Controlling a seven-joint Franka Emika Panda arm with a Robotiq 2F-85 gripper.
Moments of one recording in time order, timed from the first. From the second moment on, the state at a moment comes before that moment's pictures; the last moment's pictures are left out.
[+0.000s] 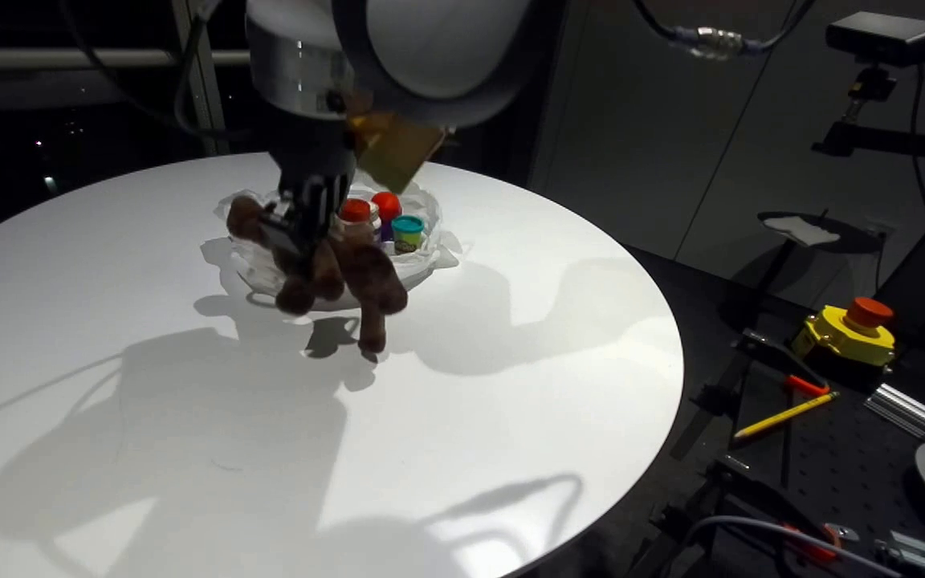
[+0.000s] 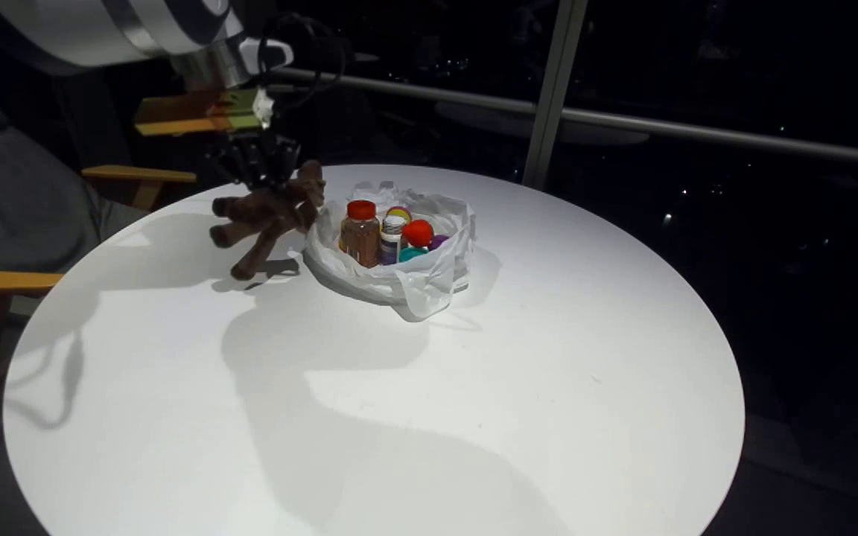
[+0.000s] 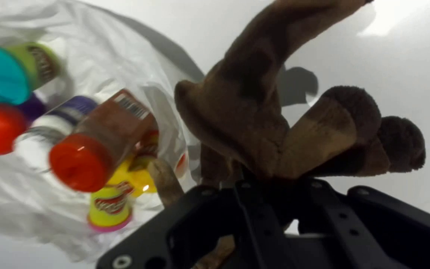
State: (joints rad) arm 0.46 0.54 -0.08 -1.89 -0.28 2.64 0.18
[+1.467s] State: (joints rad) arm 0.32 0.68 -0.14 -1.55 -0.46 2.49 0.21
